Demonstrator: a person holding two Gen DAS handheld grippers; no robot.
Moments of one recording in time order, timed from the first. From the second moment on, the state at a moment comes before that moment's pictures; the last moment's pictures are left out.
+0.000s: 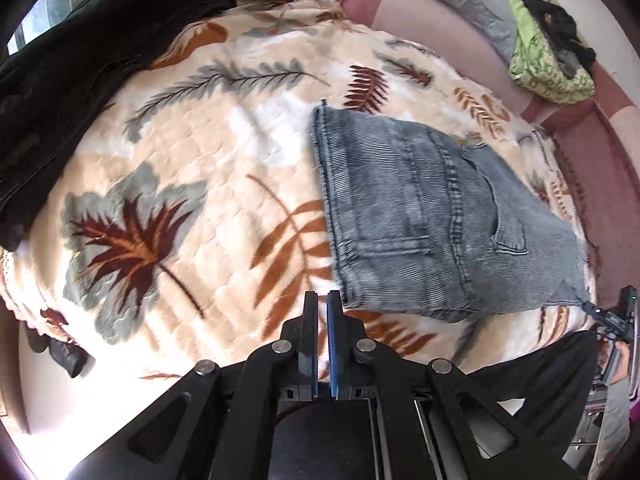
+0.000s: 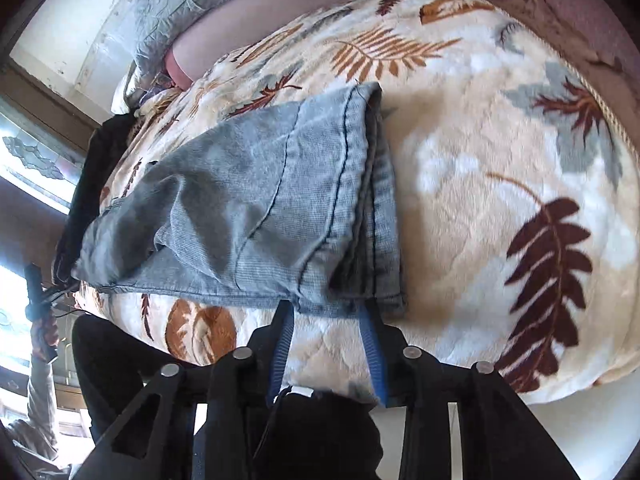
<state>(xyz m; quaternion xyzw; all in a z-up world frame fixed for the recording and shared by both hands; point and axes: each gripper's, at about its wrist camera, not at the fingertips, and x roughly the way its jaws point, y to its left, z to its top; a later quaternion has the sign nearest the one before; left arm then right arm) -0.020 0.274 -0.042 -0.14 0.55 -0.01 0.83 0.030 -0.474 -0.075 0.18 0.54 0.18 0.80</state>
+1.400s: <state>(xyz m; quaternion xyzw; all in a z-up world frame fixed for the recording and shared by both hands) 0.025 0.158 -0.017 -0.07 0.46 -0.06 0.88 0.035 -0.483 -0.006 0.09 0.49 0.01 0.87</state>
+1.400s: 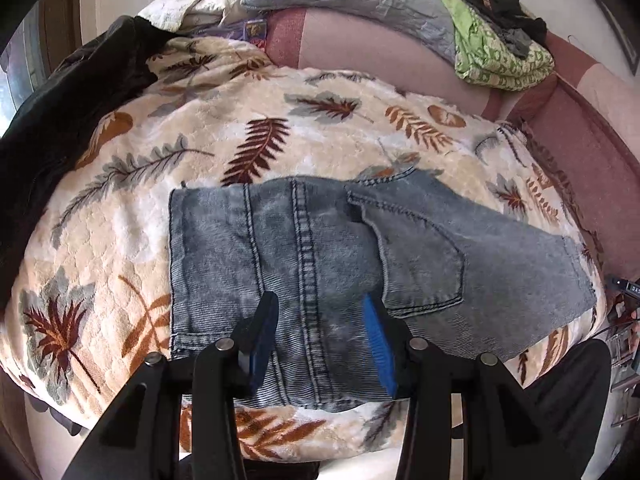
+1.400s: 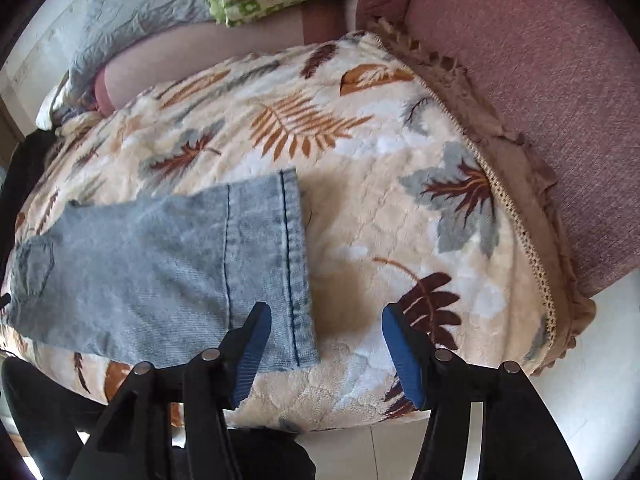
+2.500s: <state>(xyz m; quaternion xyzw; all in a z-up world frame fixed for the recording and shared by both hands) 0.037 0.145 -0.071 -0.08 0.43 0.00 0.90 0.224 -0.051 -0.039 -0.09 0.53 0.28 0.79</state>
